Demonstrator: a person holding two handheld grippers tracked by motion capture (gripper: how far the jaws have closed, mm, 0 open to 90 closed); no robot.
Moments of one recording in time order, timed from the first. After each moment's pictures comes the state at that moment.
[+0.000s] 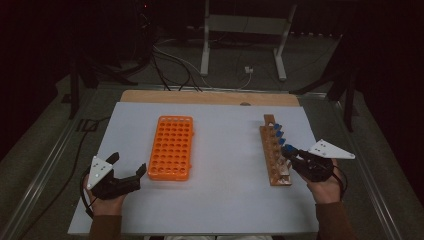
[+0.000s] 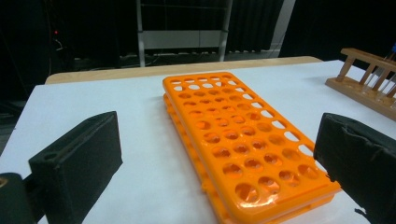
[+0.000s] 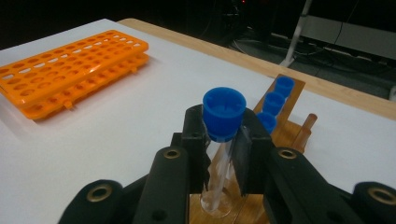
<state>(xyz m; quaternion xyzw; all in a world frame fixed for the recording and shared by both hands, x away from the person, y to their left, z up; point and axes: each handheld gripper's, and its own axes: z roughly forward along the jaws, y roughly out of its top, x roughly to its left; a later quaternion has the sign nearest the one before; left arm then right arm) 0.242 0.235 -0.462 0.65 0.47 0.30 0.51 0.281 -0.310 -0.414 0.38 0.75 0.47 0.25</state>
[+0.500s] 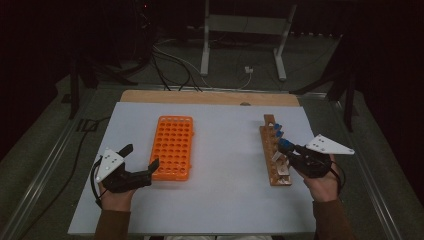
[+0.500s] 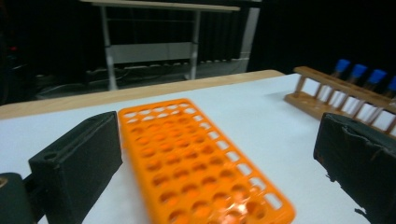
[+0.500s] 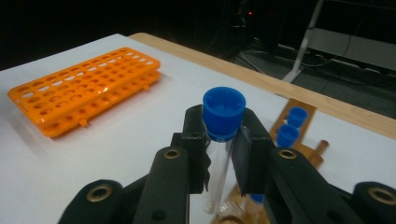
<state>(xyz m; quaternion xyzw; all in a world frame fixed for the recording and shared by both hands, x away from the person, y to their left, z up) 0.253 0.199 -0.435 0.67 0.41 0.27 0.55 0.285 -0.294 -0.399 0.37 0.75 0.49 0.25</state>
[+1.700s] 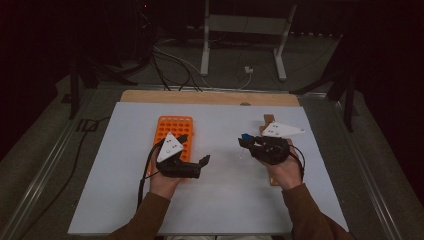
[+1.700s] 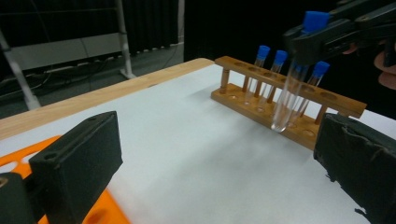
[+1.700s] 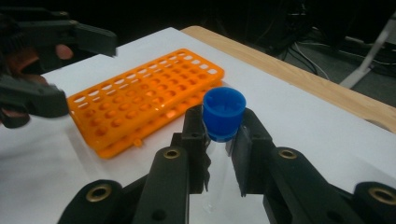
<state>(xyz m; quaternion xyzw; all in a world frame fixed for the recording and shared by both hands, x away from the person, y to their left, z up) 0.298 0.089 -0.436 0.74 0.31 0.20 0.56 0.322 -0.204 -0.395 0.32 0.79 0.49 0.17</state>
